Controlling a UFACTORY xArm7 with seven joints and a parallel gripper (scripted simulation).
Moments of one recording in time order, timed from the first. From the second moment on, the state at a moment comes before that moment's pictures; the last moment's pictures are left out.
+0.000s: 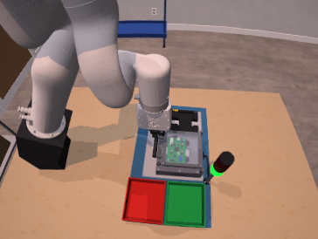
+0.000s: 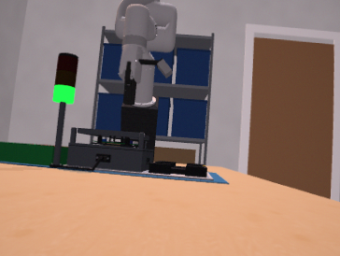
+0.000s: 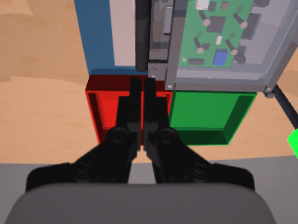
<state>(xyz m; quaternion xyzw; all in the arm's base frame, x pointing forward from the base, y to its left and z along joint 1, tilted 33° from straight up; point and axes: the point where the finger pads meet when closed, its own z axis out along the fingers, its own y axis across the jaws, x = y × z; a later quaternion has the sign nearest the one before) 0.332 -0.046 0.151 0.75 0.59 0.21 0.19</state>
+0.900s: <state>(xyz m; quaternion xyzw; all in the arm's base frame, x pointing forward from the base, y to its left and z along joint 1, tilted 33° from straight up) 0.332 -0.046 0.151 0.86 0.42 0.25 0.14</state>
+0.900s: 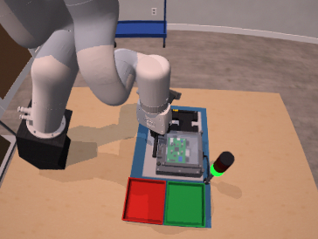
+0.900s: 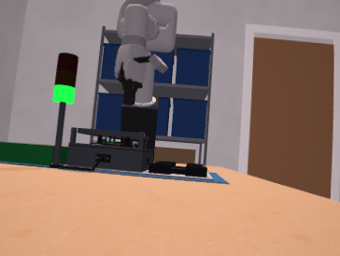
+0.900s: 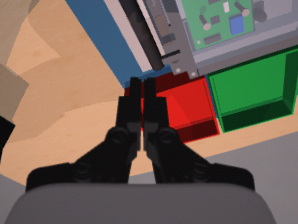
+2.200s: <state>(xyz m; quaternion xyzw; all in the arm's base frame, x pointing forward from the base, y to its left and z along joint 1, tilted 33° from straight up) 0.332 -0.046 0.151 0.96 -0.02 0.29 0.01</state>
